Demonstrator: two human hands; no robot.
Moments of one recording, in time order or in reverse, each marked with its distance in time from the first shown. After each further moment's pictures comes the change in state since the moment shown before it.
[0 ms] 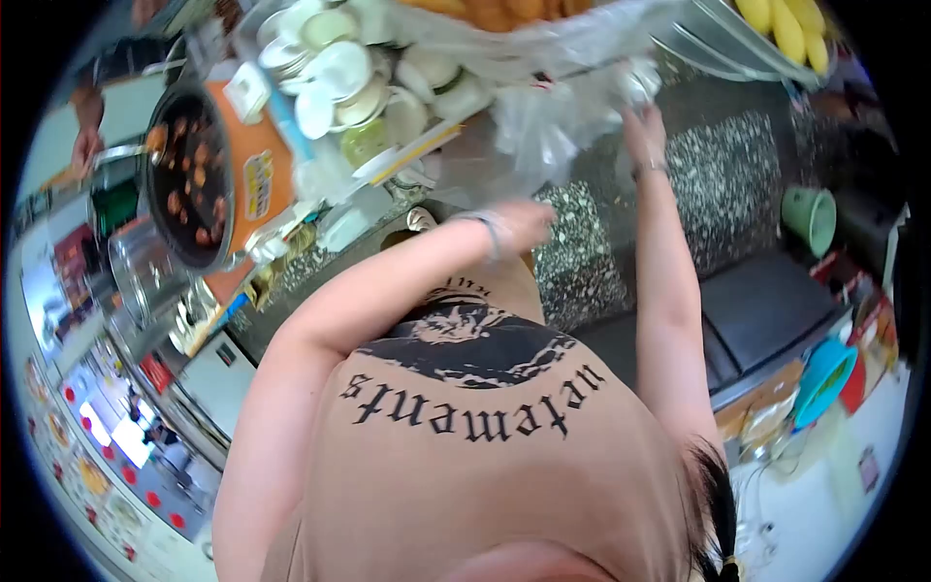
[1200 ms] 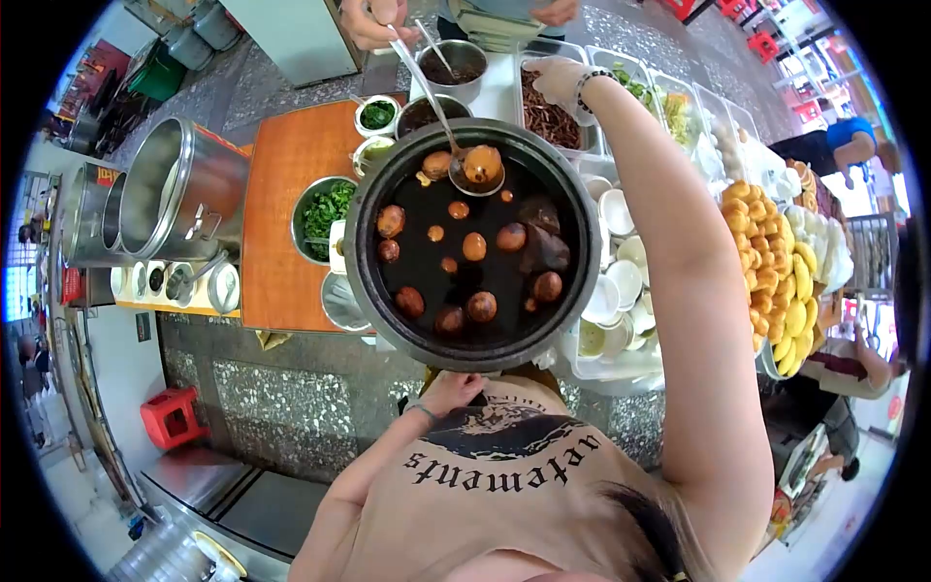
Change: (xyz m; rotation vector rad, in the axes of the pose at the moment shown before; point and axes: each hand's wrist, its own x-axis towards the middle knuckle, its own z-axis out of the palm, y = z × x) left_hand -0.343 -0.314 -0.003 -0.685 0.649 -0.243; right_hand -0.102 -0.755 0.389 -1.147 -0.714 -1.340
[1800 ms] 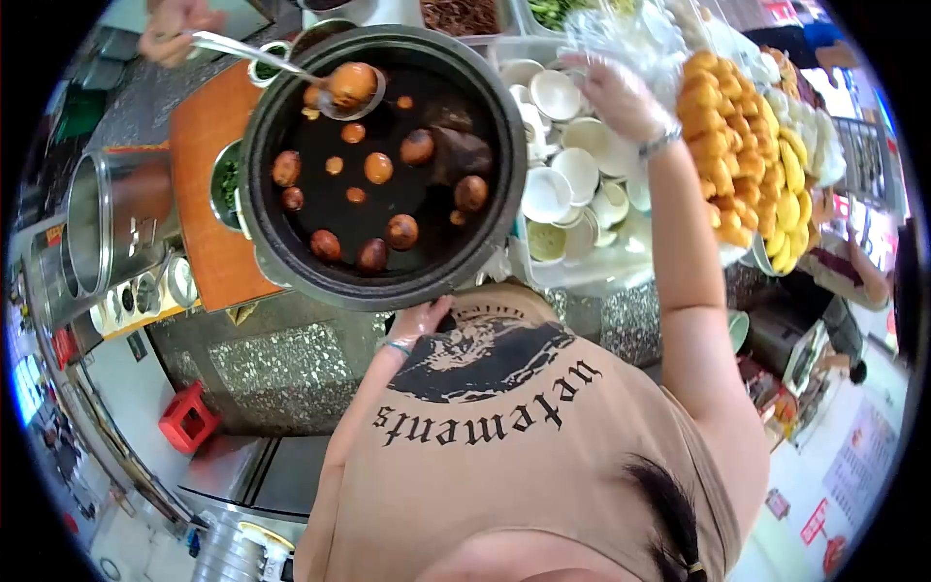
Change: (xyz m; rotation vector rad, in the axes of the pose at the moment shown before) left_hand 0.019 0.012 0.034 -0.053 0.159 0.073; right_hand -0.221 0.041 0.143 0.687 0.358 0.288
